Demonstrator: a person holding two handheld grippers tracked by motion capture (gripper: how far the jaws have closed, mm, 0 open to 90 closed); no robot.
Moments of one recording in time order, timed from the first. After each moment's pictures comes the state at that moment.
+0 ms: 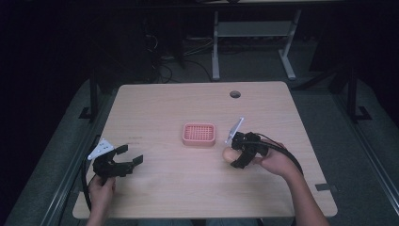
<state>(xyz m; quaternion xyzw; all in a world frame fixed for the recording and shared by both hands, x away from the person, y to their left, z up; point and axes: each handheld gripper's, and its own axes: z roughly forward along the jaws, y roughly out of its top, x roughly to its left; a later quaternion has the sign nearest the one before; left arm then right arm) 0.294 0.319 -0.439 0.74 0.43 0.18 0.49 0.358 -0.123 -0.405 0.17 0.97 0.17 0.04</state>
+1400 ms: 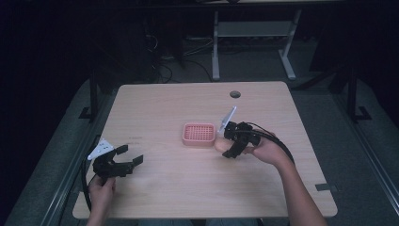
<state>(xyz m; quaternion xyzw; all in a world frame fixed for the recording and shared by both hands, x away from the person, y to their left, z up) 0.293 0.319 -0.438 0.74 0.43 0.17 0.49 0.384 -0.103 -0.389 0.16 0.97 0.19 0.04</state>
